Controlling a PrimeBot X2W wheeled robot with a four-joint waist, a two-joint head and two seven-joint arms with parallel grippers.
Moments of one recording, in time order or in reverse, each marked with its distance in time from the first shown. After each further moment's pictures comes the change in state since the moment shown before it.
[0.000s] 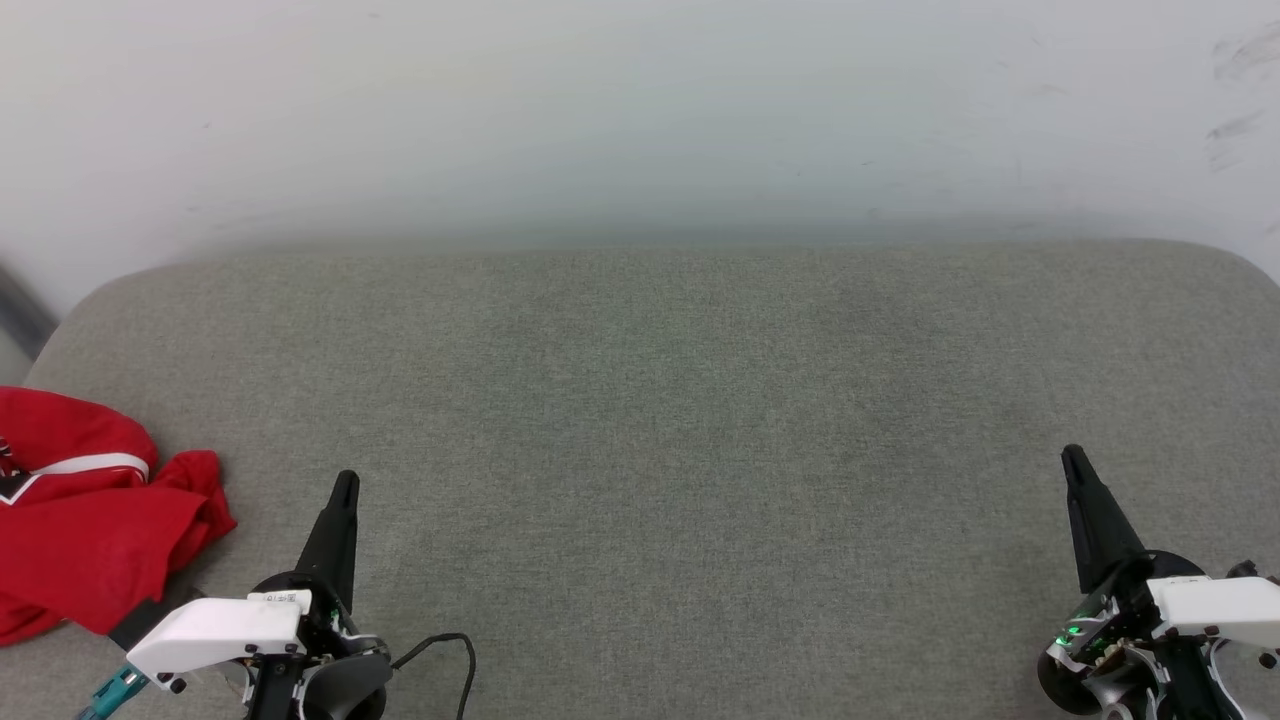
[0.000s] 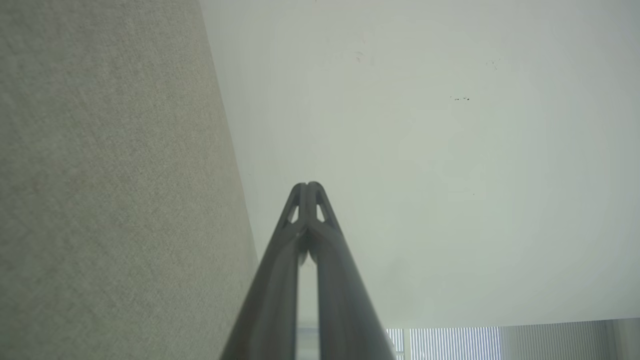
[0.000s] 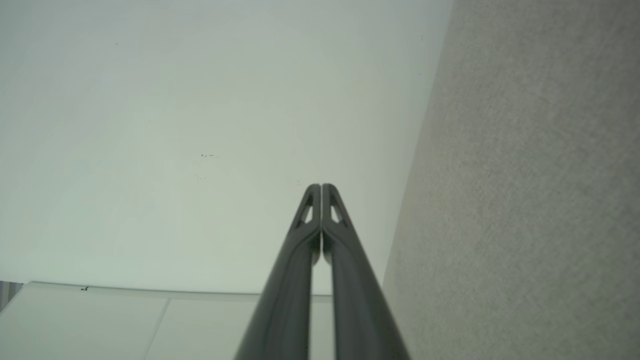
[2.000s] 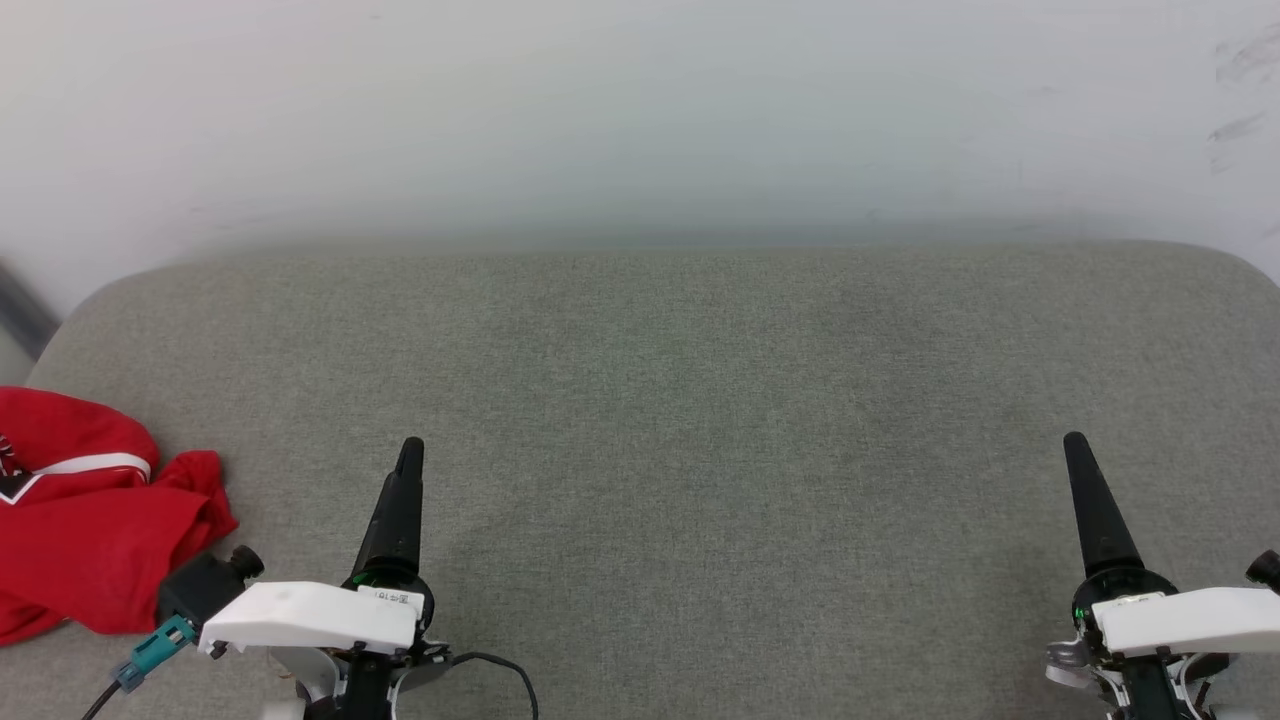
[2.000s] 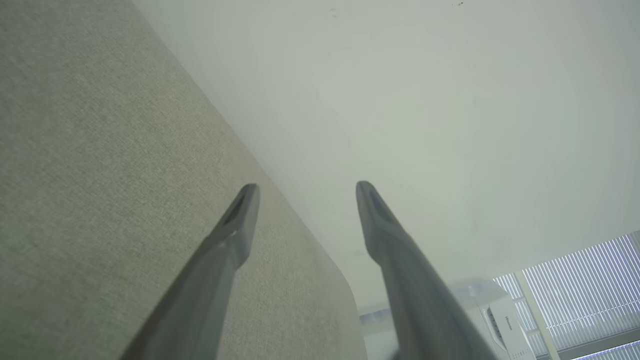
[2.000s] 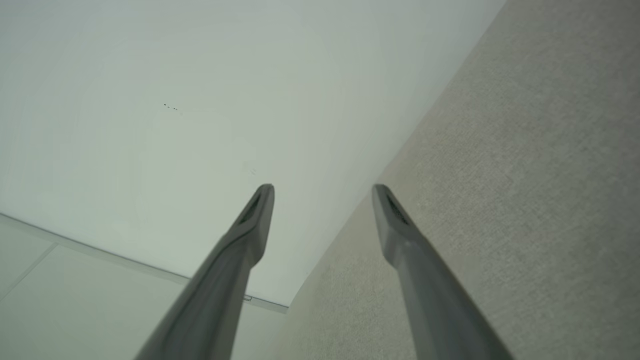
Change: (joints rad) left arm 0.015 -0.002 -0.144 -0.068 0.425 0.000 -0.155; right arm 0.059 -0.022 0.069 -0.100 -0.398 0.000 -0.151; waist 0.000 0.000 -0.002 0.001
